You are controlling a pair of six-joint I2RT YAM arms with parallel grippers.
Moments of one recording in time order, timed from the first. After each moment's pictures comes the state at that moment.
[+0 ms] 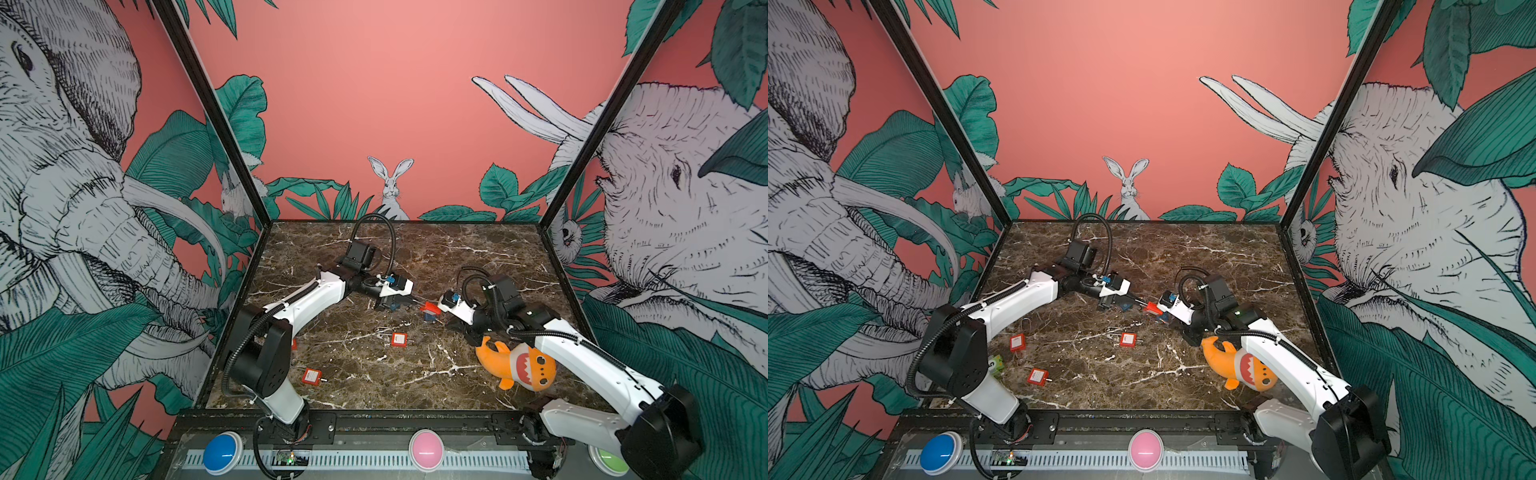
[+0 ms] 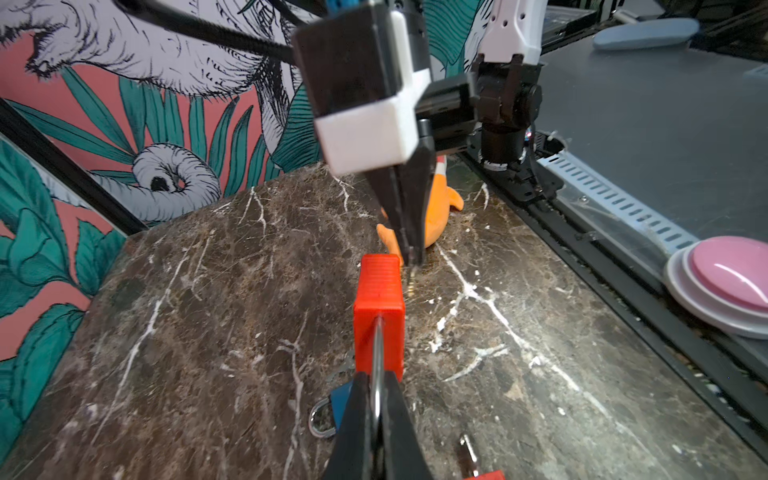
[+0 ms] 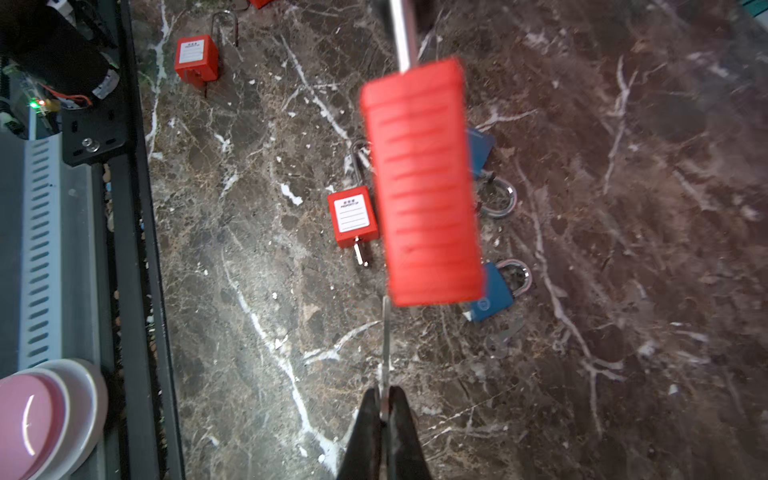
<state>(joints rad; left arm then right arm) -0.51 1.62 1.18 -0.46 1.15 1.18 0.52 1.15 0.82 -0.63 -0.51 -0.55</state>
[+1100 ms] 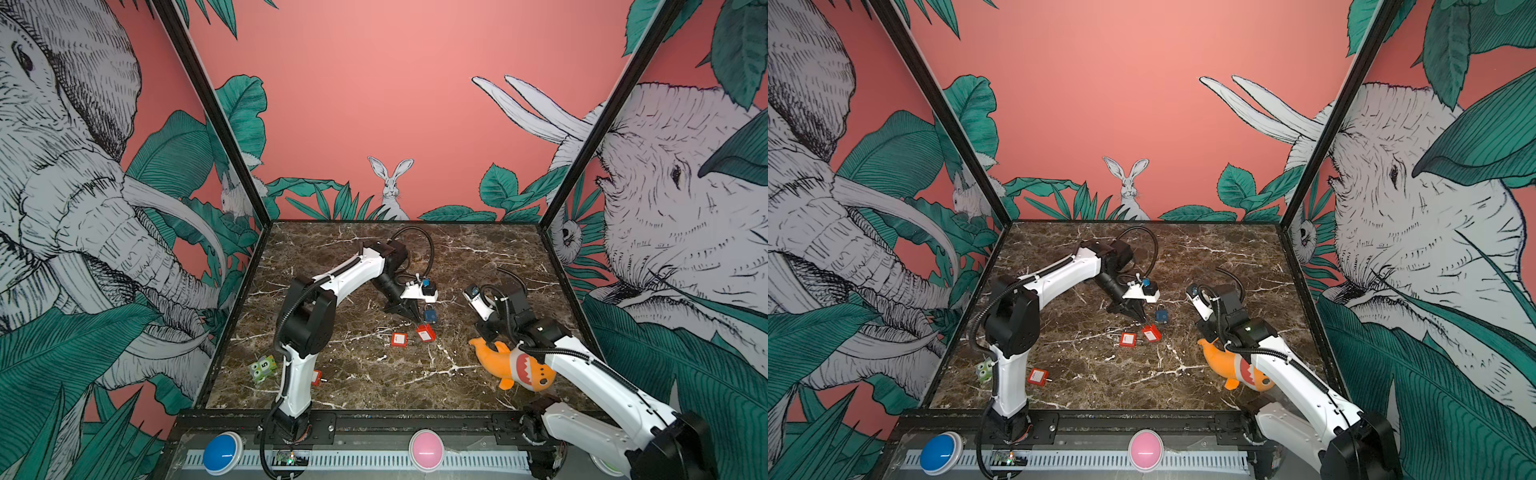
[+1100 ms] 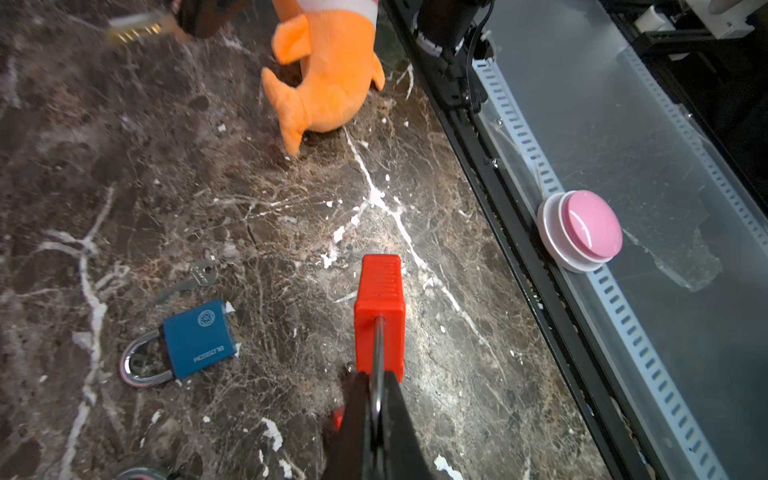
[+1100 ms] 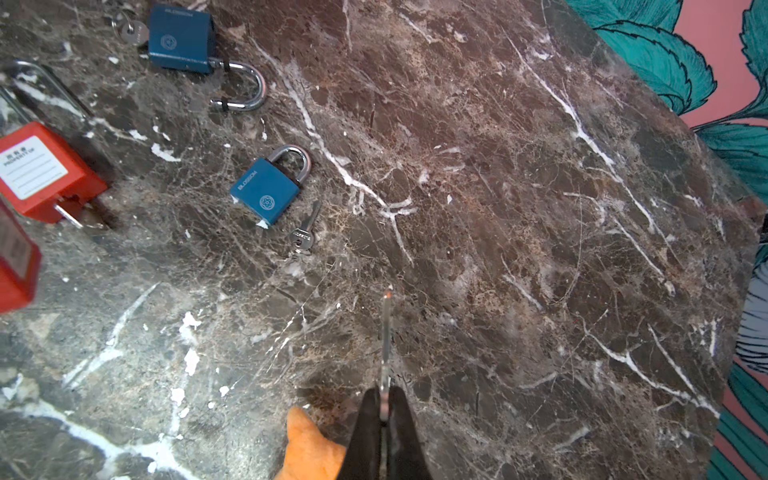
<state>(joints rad) -0.67 2.04 1.72 -1.29 0.83 1.28 0.48 1.00 0.68 -0.51 0.06 -0.29</state>
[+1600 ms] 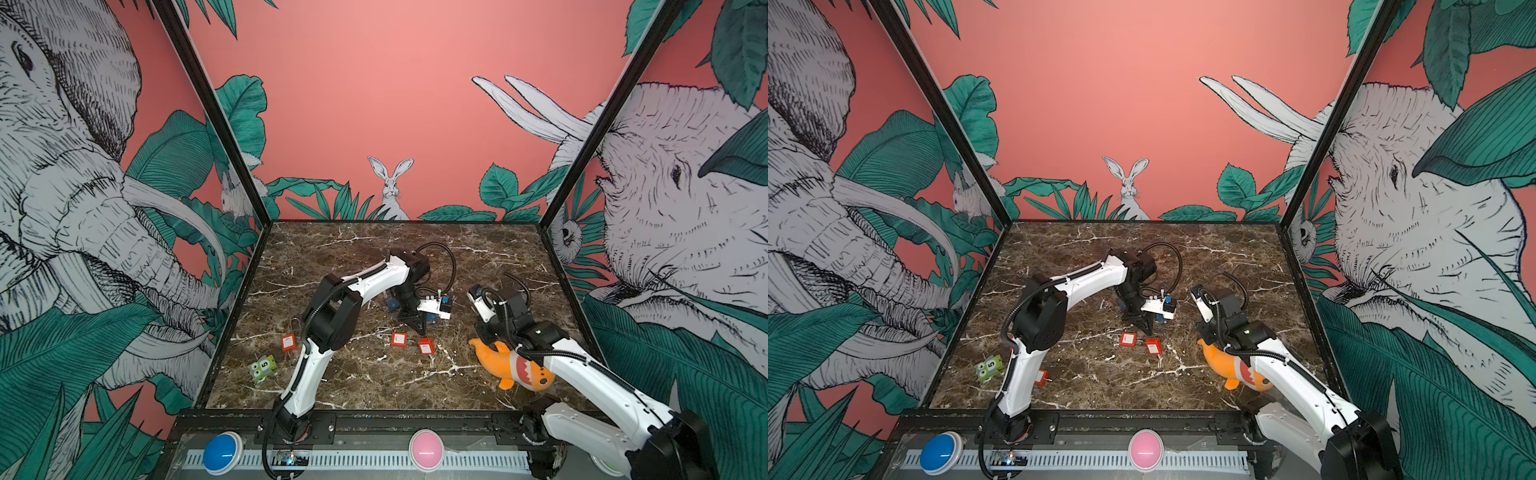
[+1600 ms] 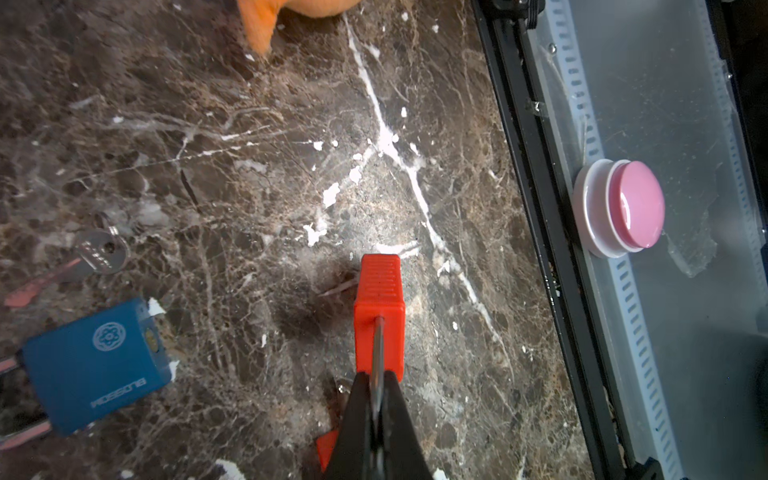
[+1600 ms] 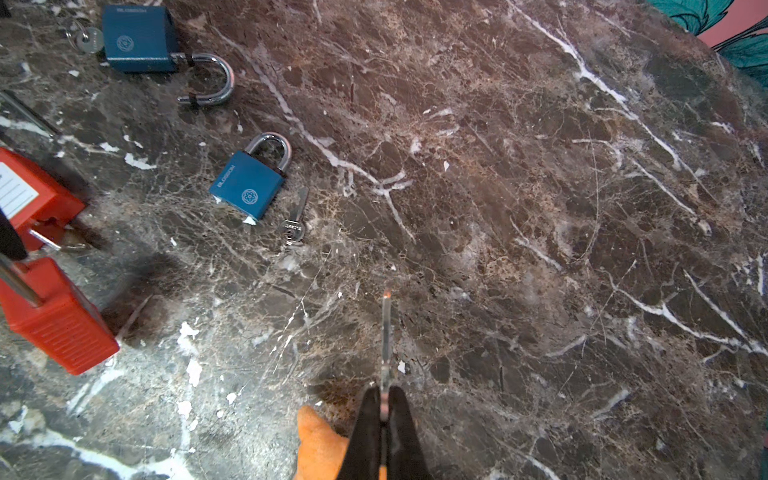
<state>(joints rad) -0.77 2.20 1.83 -1.34 0.64 1.12 0.48 1.00 0.63 -0.50 0.09 -0.16</state>
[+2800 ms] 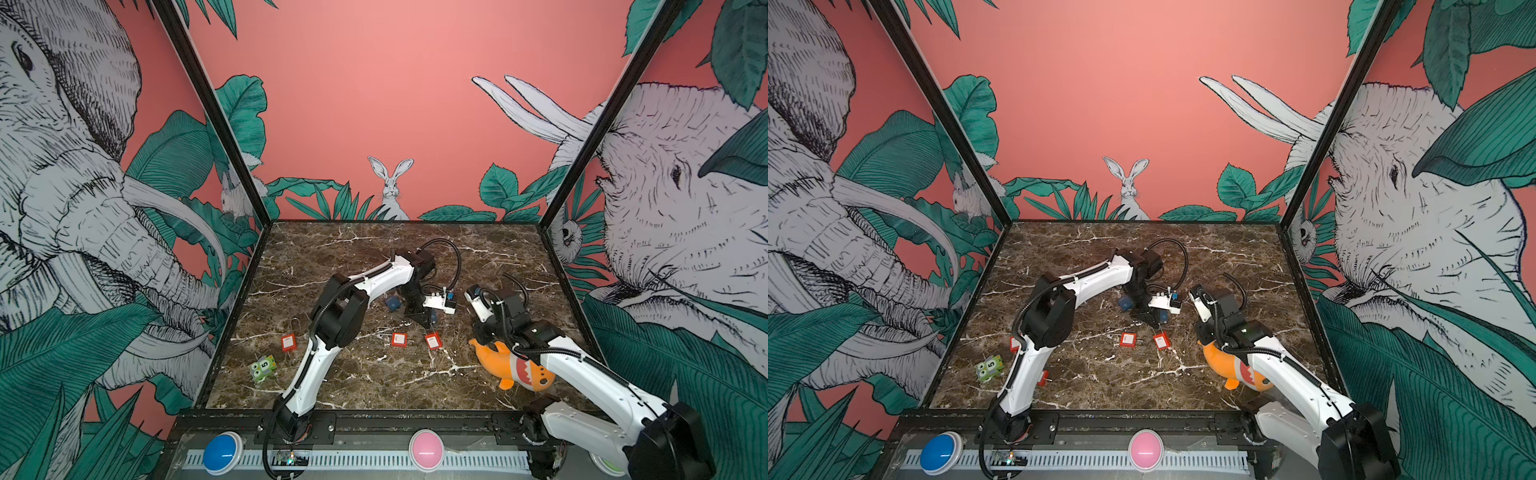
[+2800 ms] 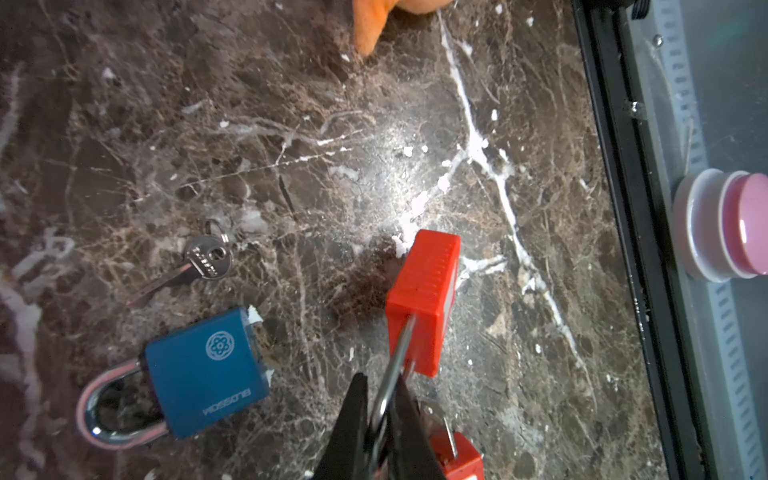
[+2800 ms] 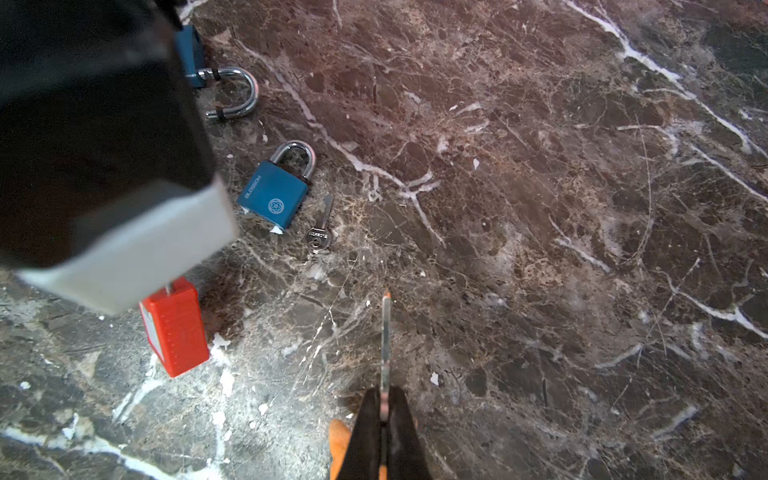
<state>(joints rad) -0.78 2.28 1.90 -1.22 0.58 1.07 0.48 1.04 0.62 -0.46 0.02 -0.10</state>
